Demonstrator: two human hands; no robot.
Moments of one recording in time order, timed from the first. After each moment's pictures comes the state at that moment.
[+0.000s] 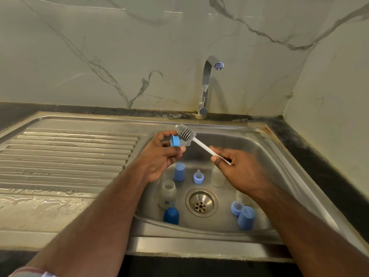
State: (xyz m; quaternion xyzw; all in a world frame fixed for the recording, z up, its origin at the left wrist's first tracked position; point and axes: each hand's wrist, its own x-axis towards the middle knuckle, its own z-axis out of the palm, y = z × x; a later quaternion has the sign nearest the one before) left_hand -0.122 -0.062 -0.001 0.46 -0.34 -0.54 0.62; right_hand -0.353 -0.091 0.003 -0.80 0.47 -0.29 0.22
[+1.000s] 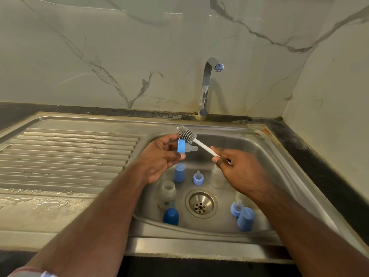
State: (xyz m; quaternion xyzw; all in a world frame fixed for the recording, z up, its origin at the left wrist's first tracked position) left_hand -0.119 -0.061 -0.003 0.48 -0.39 -0.54 0.57; right_hand -0.351 -0.094 0.006 -0.81 0.49 -0.26 0.18
